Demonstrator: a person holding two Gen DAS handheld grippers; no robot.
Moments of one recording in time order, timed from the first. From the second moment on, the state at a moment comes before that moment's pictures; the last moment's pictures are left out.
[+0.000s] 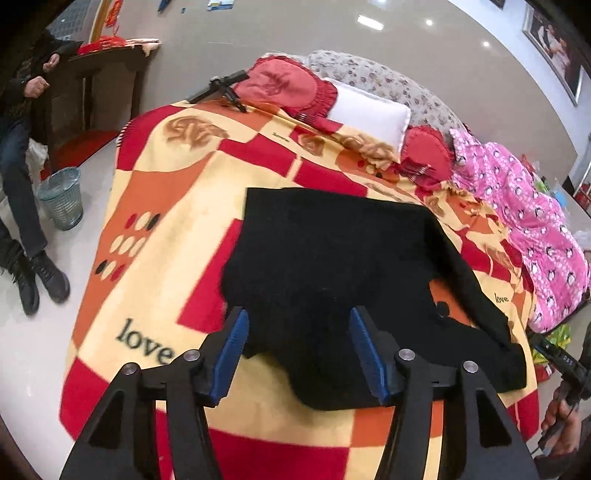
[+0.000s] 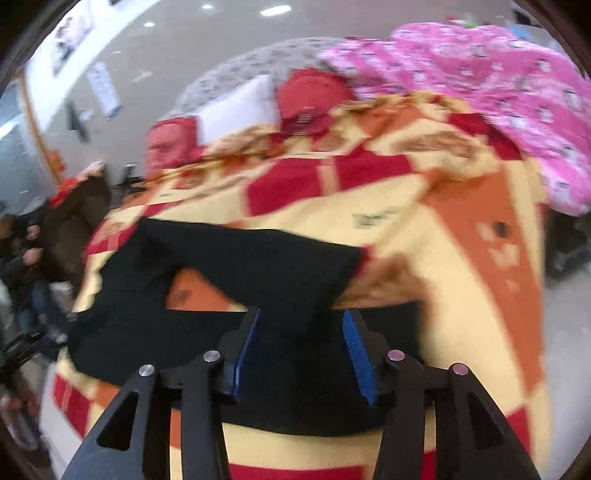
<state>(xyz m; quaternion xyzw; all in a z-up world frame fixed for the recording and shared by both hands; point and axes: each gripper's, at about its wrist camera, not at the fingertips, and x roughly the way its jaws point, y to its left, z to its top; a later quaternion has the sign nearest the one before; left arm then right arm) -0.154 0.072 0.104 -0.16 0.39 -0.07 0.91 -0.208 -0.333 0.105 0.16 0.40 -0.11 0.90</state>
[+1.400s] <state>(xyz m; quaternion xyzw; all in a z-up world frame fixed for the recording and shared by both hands) -0.010 0.042 0.041 -0.17 0.44 -0.06 0.88 0.062 -0.166 0.052 -0.09 0.41 0.05 0.90</state>
